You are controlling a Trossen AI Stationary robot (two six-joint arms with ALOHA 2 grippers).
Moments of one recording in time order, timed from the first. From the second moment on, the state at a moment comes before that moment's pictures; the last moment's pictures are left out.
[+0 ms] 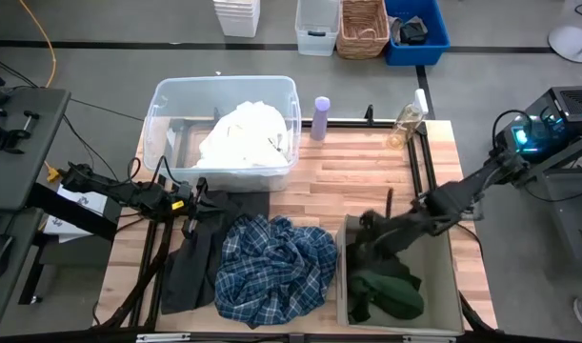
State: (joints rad) left arm -0.30 0.11 0.01 0.09 -0.24 -0.25; right arm 0.54 1.30 1.33 -0.81 -0.05 1.54
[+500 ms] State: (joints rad) left arm -0.30 0.11 0.01 0.09 -0.24 -0.25; right arm 0.30 1.69 1.82 -0.63 0.12 0.55
